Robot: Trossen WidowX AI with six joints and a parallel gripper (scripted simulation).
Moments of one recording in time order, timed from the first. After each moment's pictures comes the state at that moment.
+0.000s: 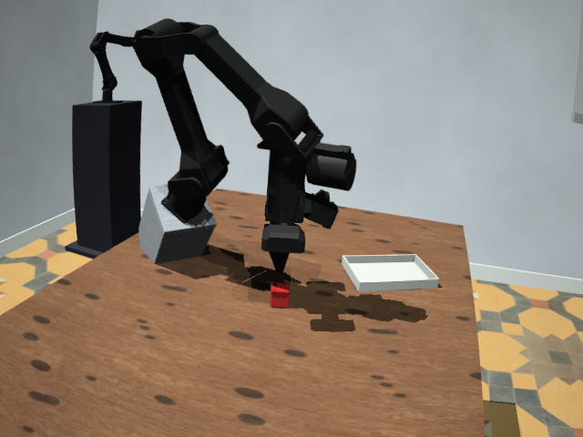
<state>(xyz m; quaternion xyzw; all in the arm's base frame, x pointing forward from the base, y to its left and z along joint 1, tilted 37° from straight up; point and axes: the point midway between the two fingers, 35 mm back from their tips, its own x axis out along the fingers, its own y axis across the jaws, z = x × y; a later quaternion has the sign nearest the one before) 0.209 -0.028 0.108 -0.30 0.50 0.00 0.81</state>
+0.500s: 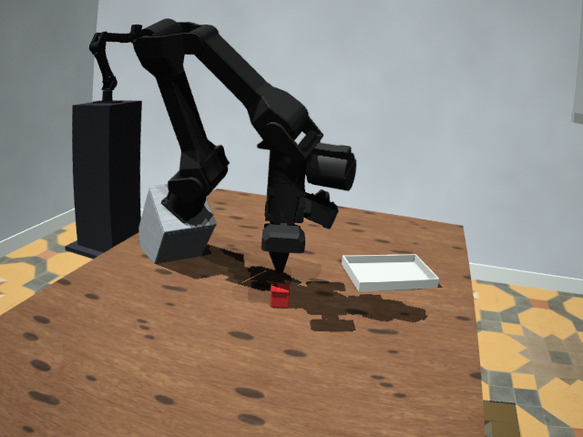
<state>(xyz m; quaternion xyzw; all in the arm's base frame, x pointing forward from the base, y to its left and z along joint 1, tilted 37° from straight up) 0.209 -0.028 0.108 -0.30 0.50 0.00 0.81</state>
